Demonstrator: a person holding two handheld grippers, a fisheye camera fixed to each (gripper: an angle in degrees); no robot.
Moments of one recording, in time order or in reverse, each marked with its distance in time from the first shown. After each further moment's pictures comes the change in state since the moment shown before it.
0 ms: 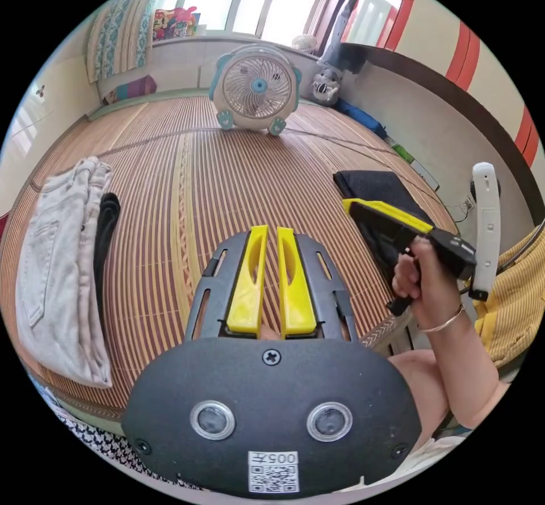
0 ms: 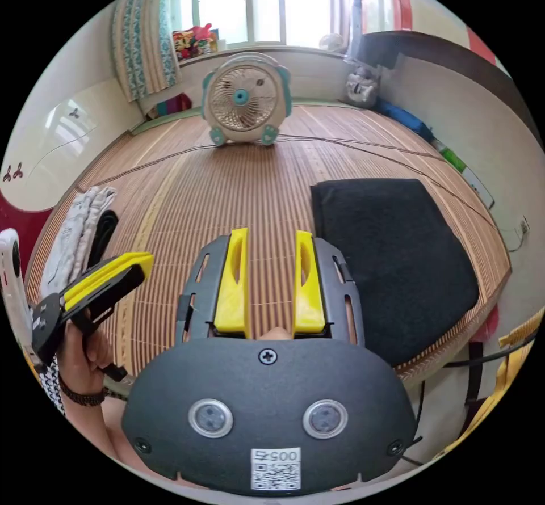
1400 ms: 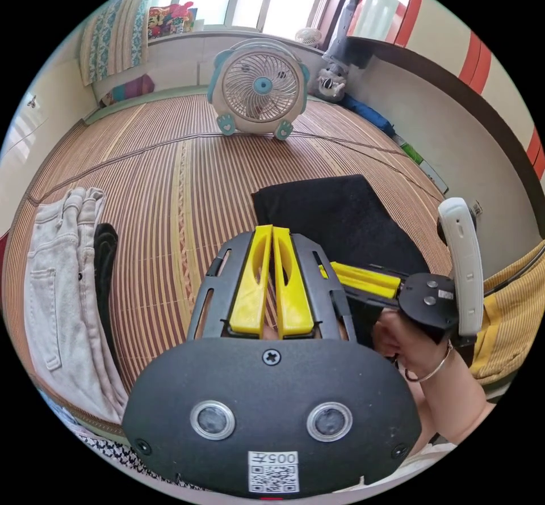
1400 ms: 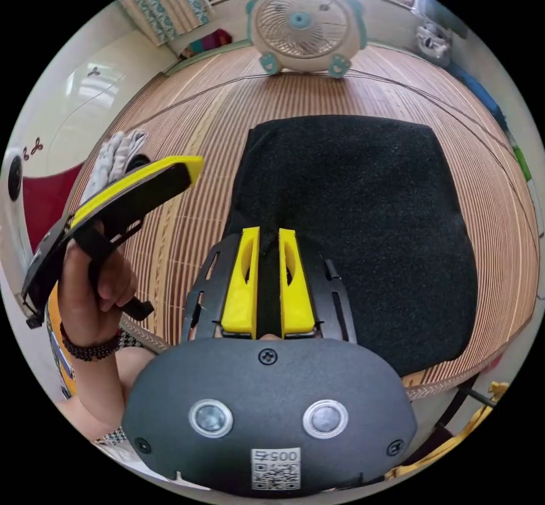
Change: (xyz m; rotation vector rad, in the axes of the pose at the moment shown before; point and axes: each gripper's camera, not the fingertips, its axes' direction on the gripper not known) left arm -0.003 -0.103 0.041 0.027 -0.052 -0.006; right arm -0.023 -0.078 0.085 -0.358 -0.283 -0.248
